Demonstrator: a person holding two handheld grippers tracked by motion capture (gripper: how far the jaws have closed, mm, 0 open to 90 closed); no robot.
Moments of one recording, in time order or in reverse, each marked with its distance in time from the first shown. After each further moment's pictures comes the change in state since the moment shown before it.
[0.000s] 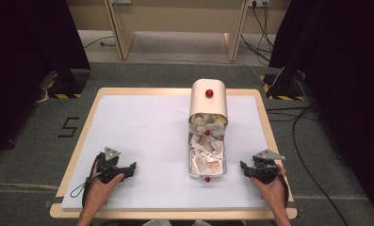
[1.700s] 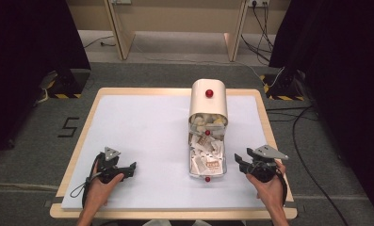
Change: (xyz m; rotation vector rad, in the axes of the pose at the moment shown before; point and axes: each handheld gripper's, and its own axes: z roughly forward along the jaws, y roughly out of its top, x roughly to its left) left arm 0.000 0.000 0.000 0.000 0.000 0.000; right arm 0.032 0.036 -0.039 -0.165 0.054 -0.006
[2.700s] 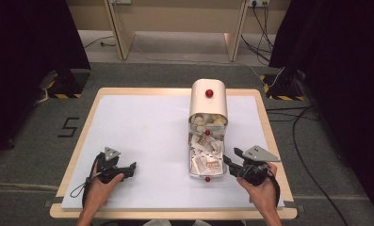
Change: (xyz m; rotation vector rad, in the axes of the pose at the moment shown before) left arm 0.000 0.000 0.000 -0.001 0.000 0.000; right arm 0.040 0.020 -0.012 -0.059 0.103 -0.067
